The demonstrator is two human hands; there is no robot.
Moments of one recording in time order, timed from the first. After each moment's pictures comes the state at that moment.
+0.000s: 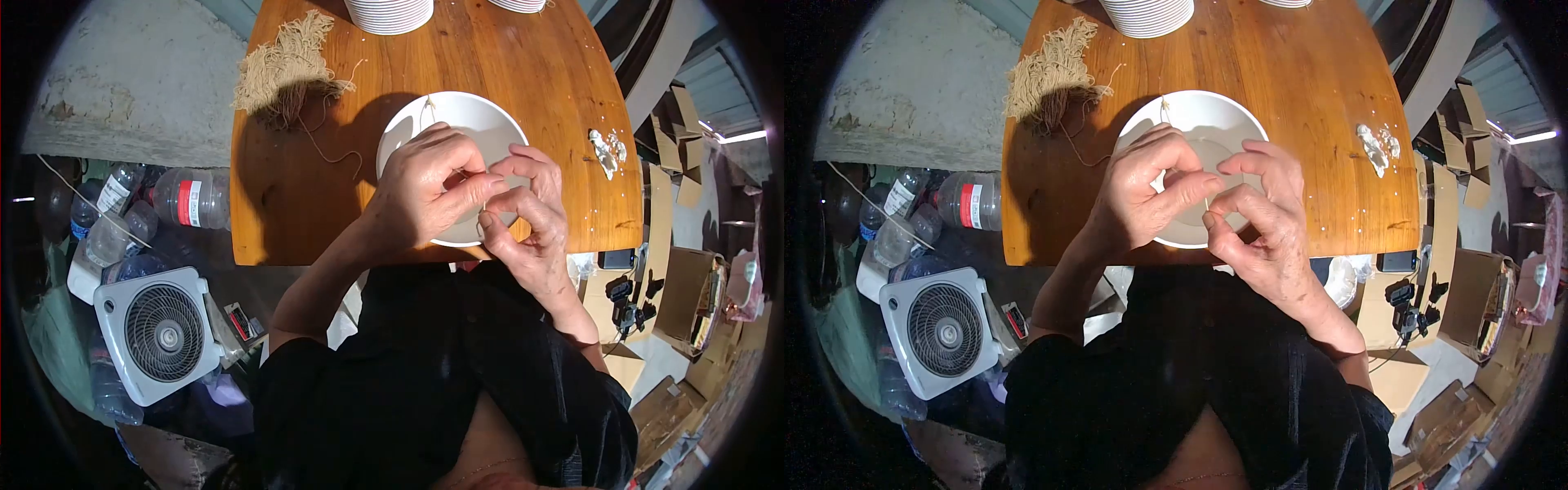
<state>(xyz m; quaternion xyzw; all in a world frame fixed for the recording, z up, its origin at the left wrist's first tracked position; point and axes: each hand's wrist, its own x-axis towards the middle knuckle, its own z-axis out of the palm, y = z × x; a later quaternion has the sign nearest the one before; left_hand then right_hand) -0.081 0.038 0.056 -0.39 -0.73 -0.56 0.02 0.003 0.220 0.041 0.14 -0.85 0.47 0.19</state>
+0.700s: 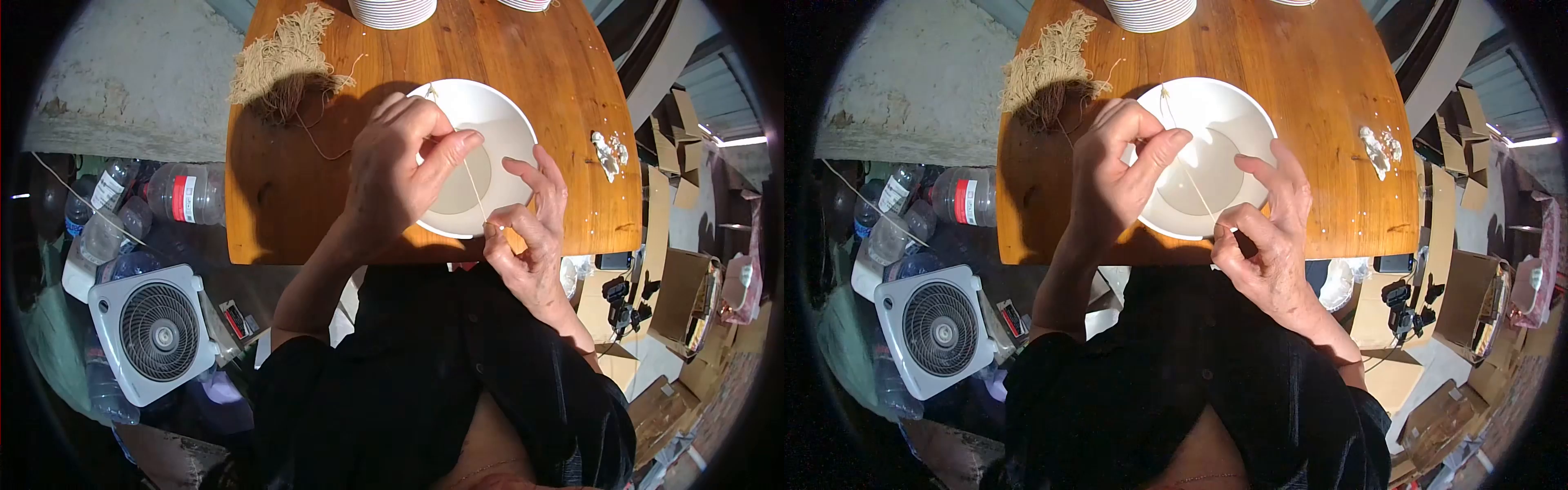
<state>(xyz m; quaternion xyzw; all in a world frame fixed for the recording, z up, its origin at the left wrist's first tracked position) -0.094 0.031 0.062 -0.30 -0.80 -0.51 0.13 0.016 0.217 0.031 0.10 -0.89 0.41 0.18</state>
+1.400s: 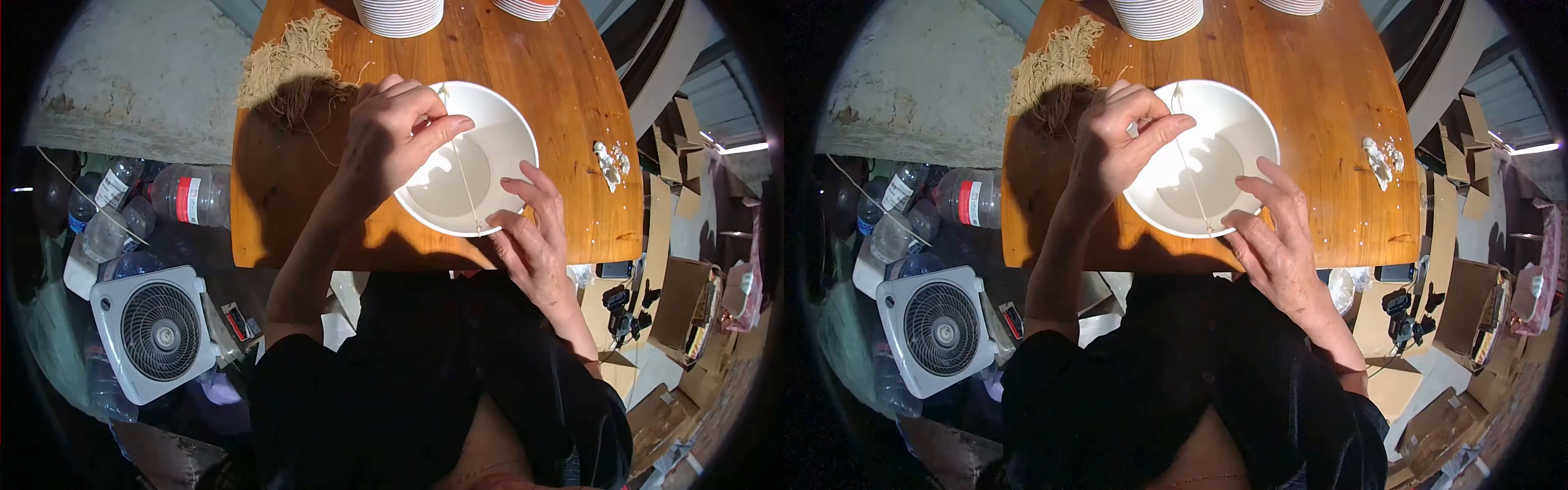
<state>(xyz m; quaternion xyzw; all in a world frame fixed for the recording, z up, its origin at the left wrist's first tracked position) -0.137 0.021 0.048 -0.35 -0.82 -0.41 0.18 0.009 0.231 0.026 0.19 -0.91 0.34 0.18</state>
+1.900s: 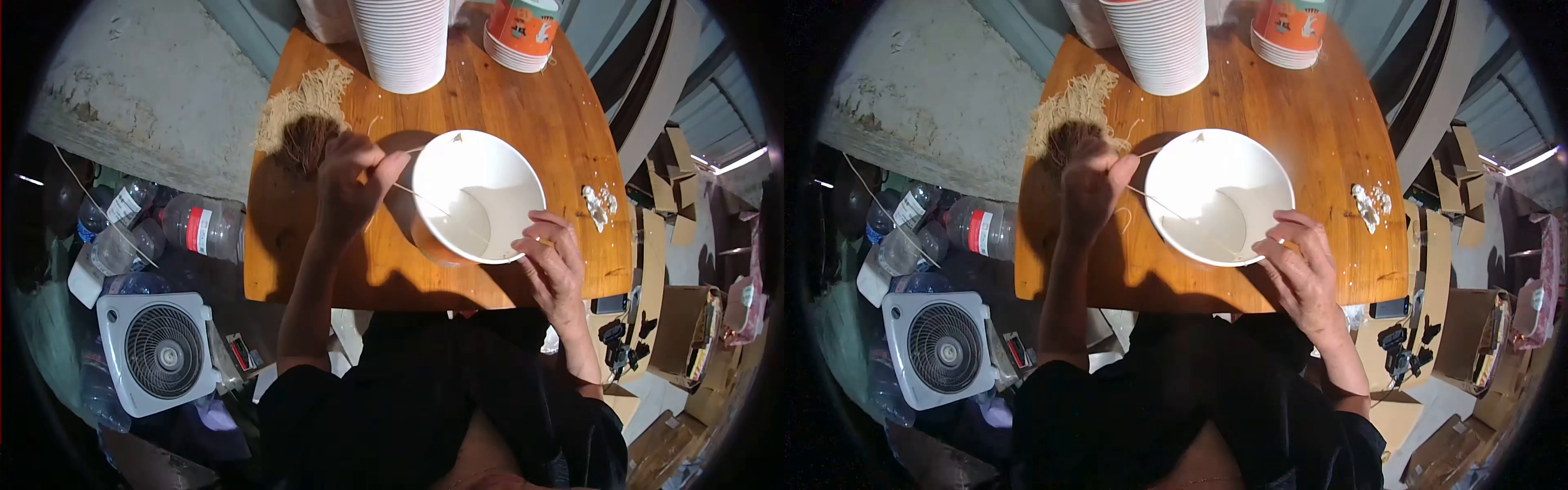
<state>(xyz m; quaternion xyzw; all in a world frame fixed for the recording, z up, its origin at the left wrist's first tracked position) -0.152 -0.018 0.042 -0.29 -0.80 -0.46 0.26 -0.004 0.264 0.045 0.19 -0.89 0.33 0.24</state>
